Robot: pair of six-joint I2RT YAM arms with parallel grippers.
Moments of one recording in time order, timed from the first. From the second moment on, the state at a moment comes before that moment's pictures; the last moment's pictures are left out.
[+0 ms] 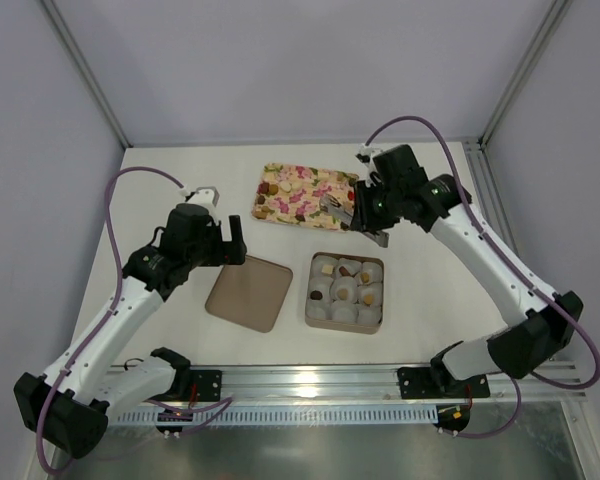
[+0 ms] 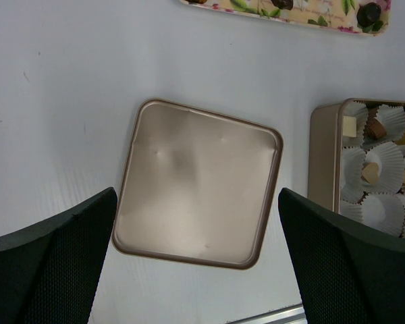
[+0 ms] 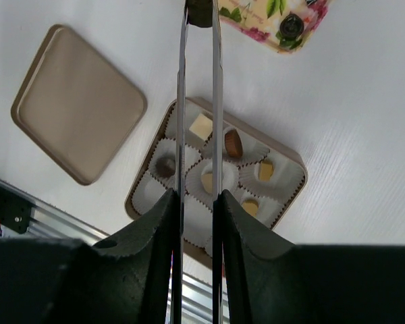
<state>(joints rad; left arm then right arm) -0.45 0.99 0.95 -0.66 -0.11 -0.37 0.52 1.48 1.54 -0.95 -0.07 0.28</state>
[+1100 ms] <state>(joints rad) -0.45 1.00 0.95 -0.66 -0.09 -0.37 0.78 0.99 1.06 -1.07 -0.18 0.45</state>
